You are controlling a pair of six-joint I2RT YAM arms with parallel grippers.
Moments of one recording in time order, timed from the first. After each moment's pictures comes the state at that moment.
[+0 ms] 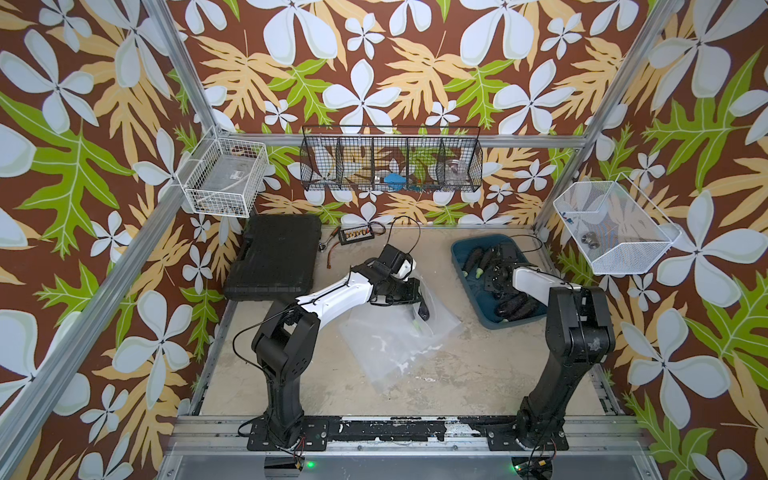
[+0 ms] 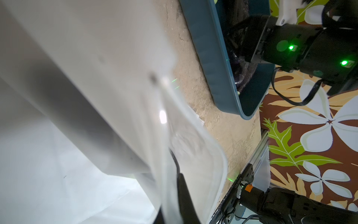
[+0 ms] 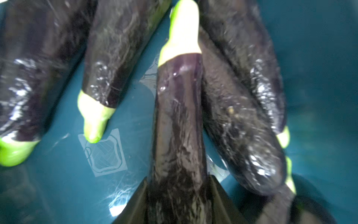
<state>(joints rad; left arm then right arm) -0.65 1.87 1.41 -0.45 0.45 -0.59 0.02 1.87 1.22 -0.43 0.25 0.16</state>
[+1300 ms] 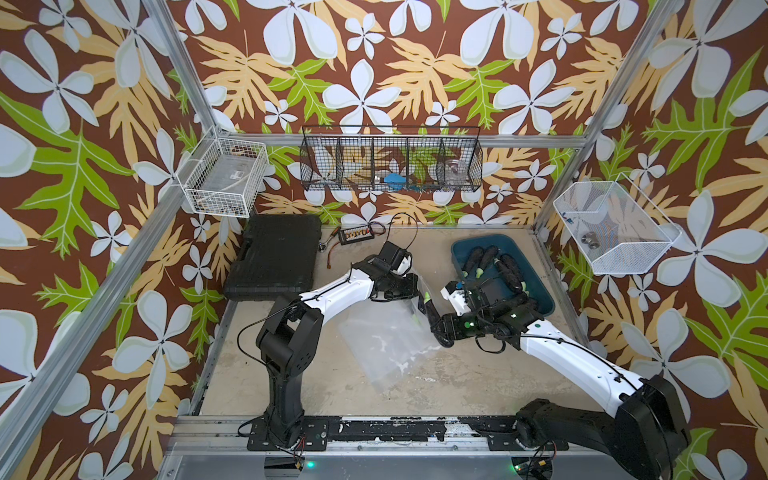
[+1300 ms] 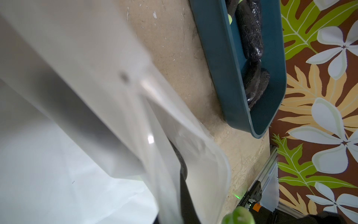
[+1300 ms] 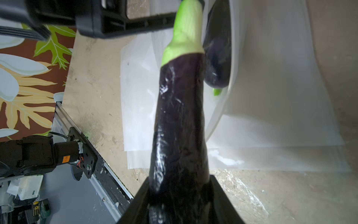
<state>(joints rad) -0.63 1.90 1.45 -0.45 0.39 -0.61 0.50 1.24 0.82 -0.54 -0.43 0.34</state>
